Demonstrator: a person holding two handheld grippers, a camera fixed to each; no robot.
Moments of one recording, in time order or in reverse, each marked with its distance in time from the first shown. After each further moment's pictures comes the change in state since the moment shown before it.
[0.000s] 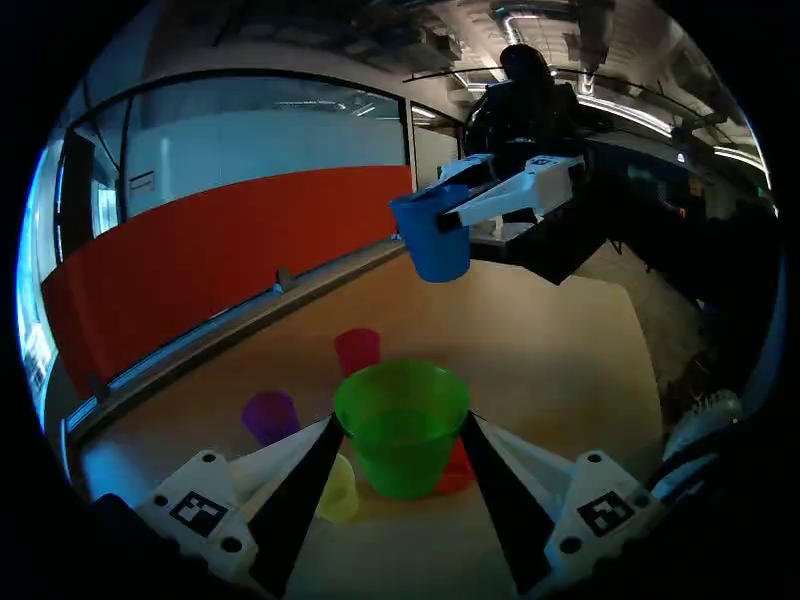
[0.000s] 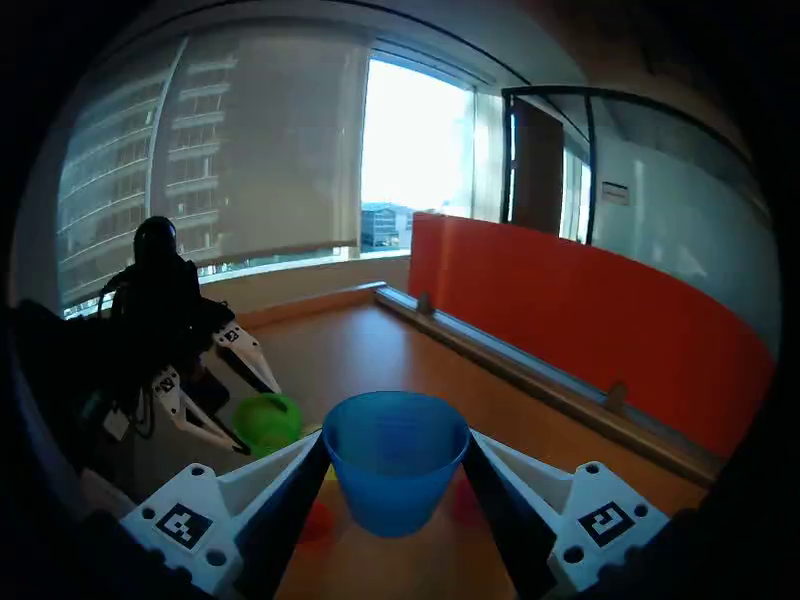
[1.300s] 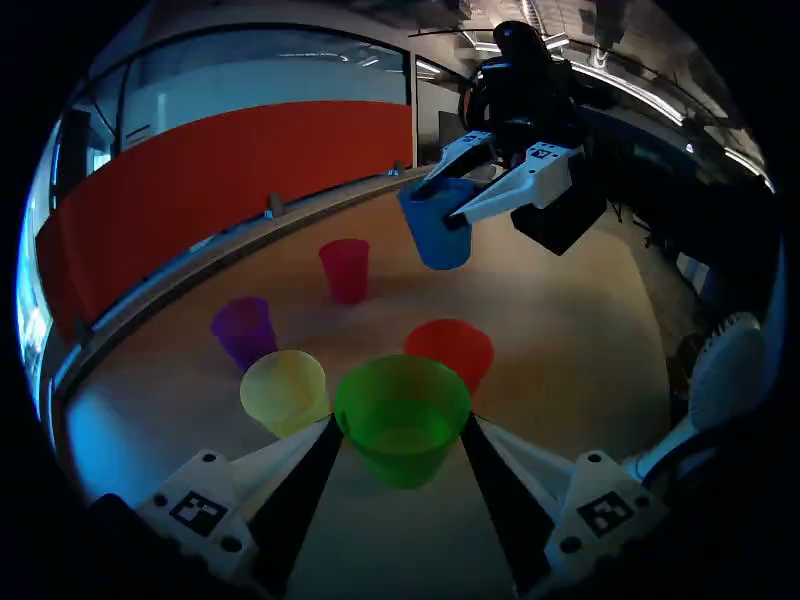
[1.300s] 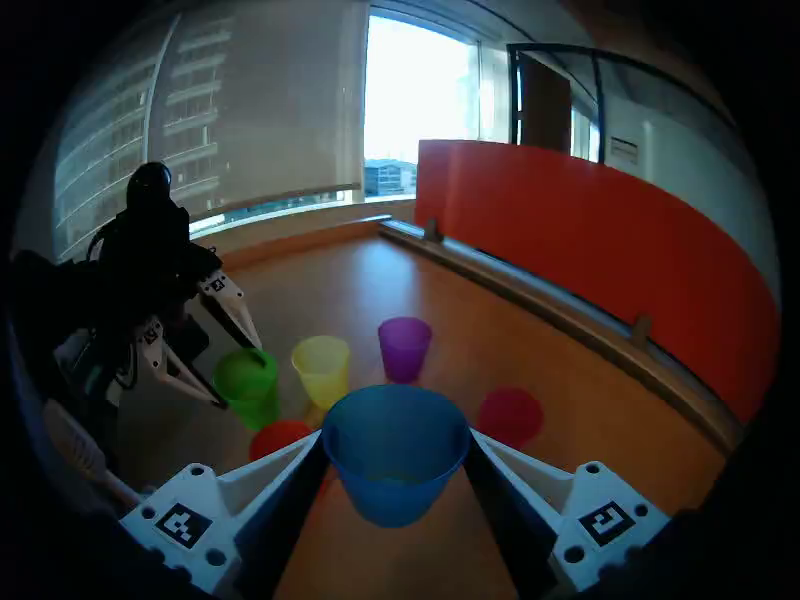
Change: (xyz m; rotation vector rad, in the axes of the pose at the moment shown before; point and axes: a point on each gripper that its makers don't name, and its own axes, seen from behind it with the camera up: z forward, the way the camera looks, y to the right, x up) left arm -0.097 0.016 0.005 -0.022 -0.177 -0.039; right arm -0.112 -0.007 0.031 0.029 -0.163 0.011
